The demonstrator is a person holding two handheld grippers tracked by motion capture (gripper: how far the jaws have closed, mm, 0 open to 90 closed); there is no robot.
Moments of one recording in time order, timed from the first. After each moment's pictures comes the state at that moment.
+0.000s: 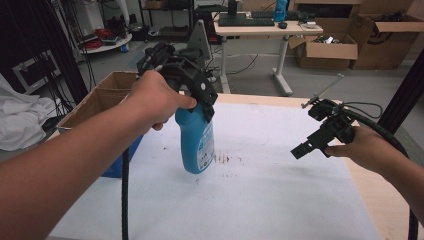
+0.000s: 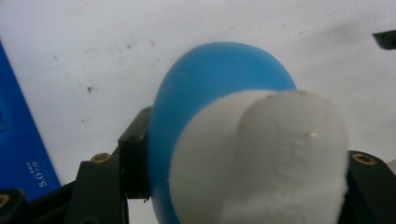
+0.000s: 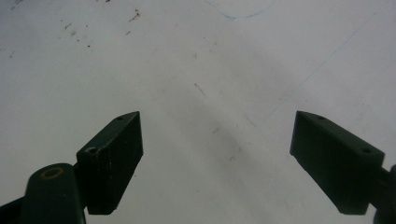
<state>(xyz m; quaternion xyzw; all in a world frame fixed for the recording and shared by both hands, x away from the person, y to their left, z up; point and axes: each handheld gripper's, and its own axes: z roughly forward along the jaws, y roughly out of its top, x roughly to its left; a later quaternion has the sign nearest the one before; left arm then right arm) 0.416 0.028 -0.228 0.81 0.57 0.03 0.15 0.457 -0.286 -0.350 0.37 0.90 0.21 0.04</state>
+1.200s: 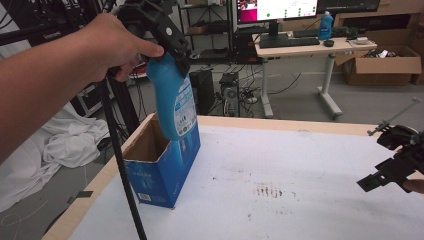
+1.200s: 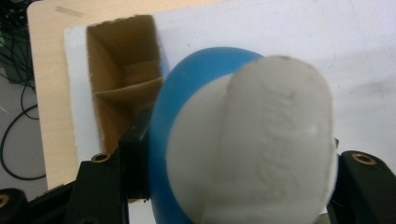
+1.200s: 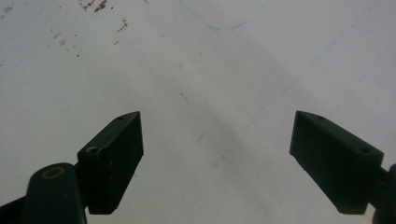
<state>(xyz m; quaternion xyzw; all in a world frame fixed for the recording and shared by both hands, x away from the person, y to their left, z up) 0.420 0.165 -0.087 0.75 0.62 0.13 0.17 0.472 -0.284 -0.339 0.37 0.91 0.20 0.04</state>
